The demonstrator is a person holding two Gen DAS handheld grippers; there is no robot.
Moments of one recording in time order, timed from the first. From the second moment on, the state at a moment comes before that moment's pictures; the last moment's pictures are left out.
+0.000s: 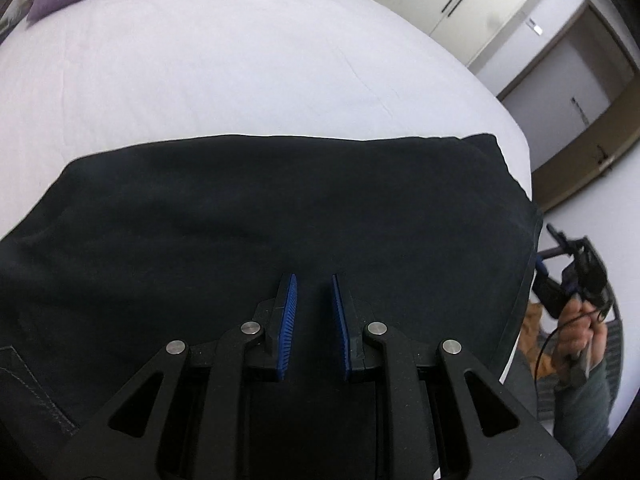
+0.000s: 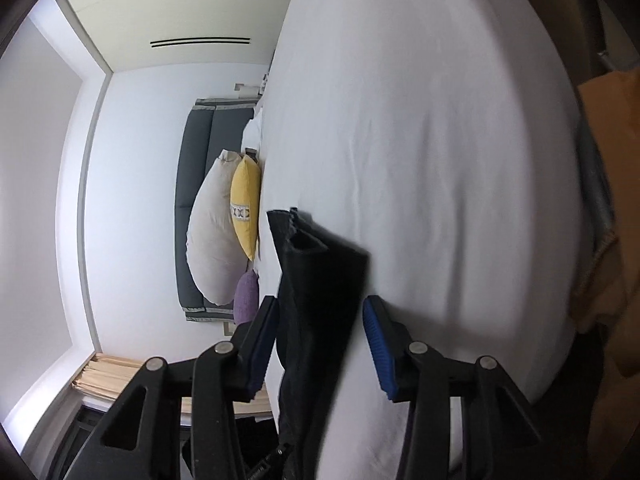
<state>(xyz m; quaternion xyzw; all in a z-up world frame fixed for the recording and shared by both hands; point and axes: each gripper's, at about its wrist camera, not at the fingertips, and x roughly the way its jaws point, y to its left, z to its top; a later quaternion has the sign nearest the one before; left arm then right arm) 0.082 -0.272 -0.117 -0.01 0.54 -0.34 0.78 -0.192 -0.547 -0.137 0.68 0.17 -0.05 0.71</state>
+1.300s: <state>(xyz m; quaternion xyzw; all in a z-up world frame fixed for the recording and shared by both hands) 0.086 -0.224 -0.117 0.00 0.52 -0.33 0.79 -0.124 -0.555 -0.160 0.71 0.07 0.06 0.69</state>
